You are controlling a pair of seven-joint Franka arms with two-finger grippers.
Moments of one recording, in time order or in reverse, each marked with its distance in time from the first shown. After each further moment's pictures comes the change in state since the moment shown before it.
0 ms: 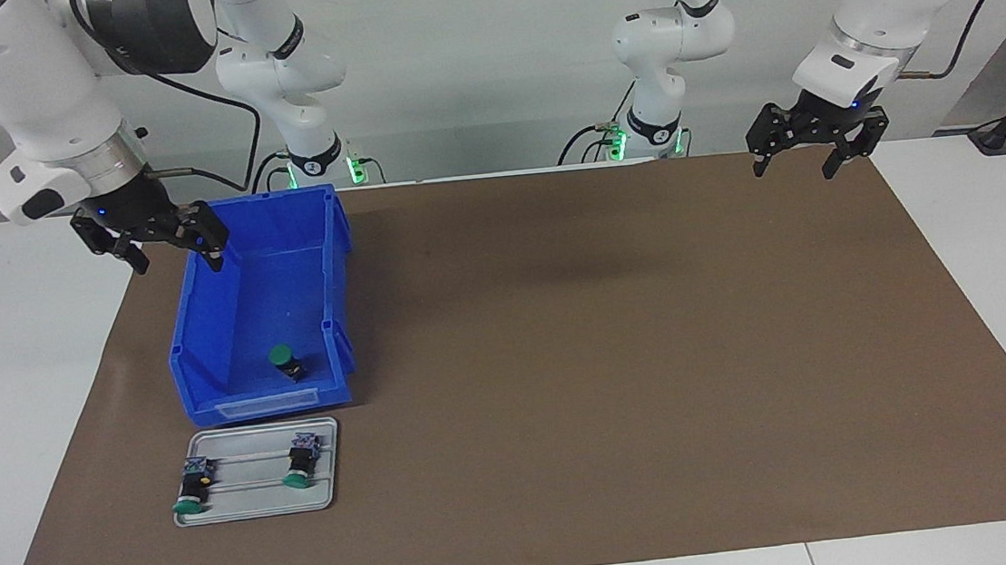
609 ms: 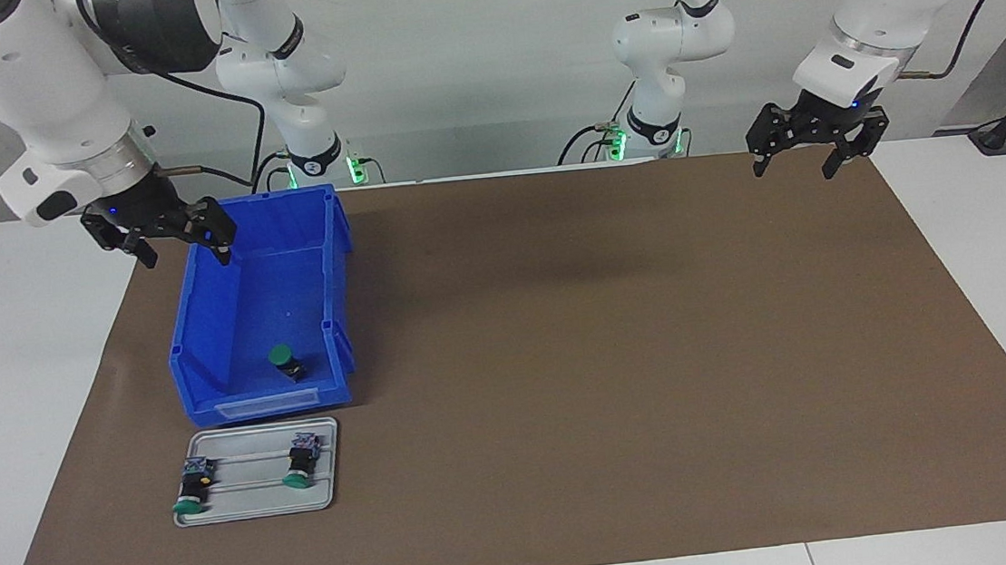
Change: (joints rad) left arm 0.000 0.000 0.000 0.000 0.000 0.000 0.000; right arm 0.002 0.001 0.003 -0.001 0.007 -0.043 -0.001
